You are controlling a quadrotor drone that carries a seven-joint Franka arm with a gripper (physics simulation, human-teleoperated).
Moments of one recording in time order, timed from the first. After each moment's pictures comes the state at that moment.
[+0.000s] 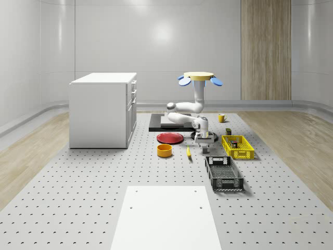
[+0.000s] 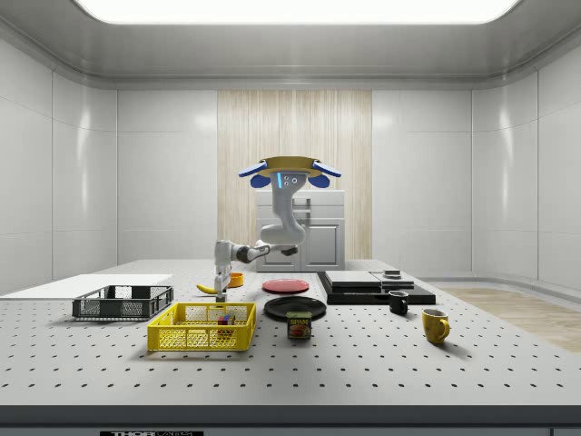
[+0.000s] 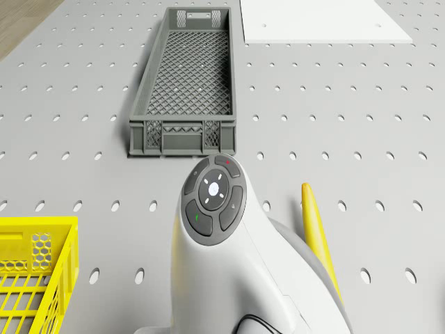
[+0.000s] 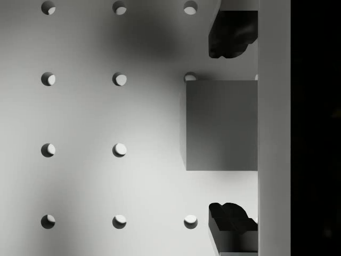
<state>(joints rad) -1.26 -1.48 1.20 -2.77 -1.95 1.62 1.71</state>
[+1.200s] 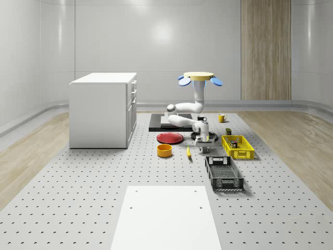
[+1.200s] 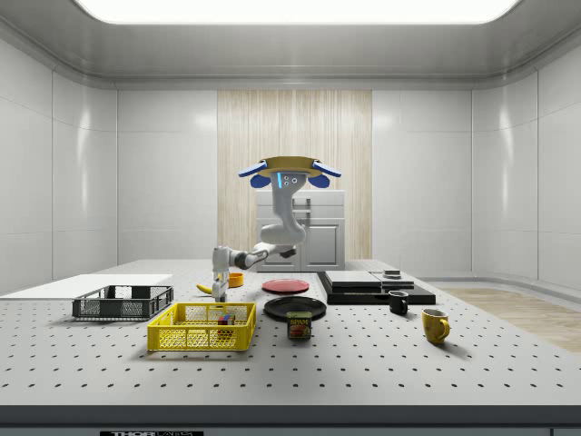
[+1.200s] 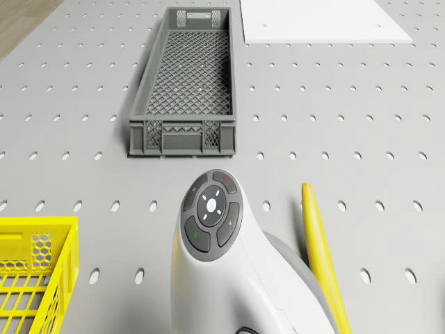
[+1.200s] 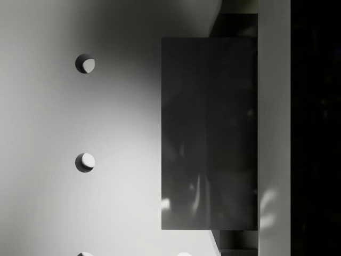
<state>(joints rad) -1.31 -1.45 1.11 -2.70 -2.03 1.65 1.71</state>
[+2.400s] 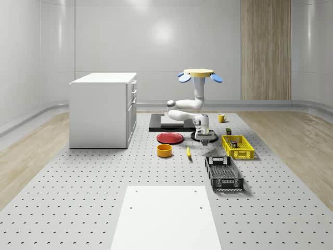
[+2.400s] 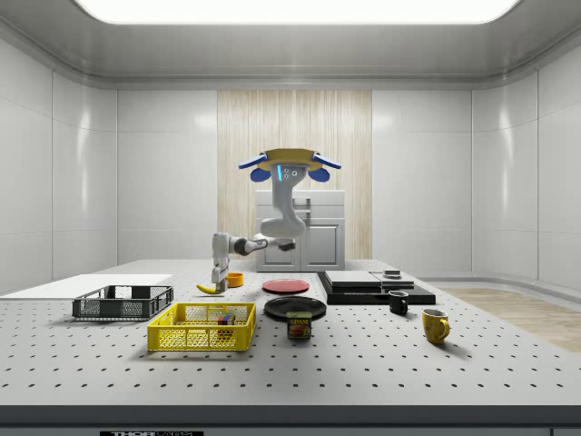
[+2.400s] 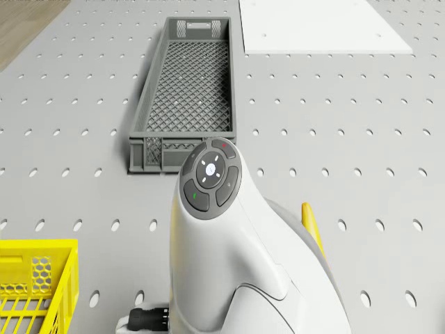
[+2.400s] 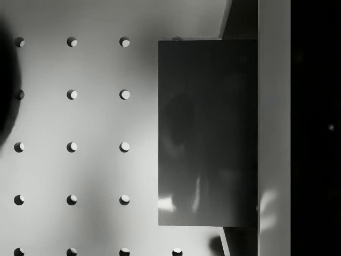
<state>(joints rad) -1.30 -1.45 1.24 -2.75 -1.92 1.58 1.72</state>
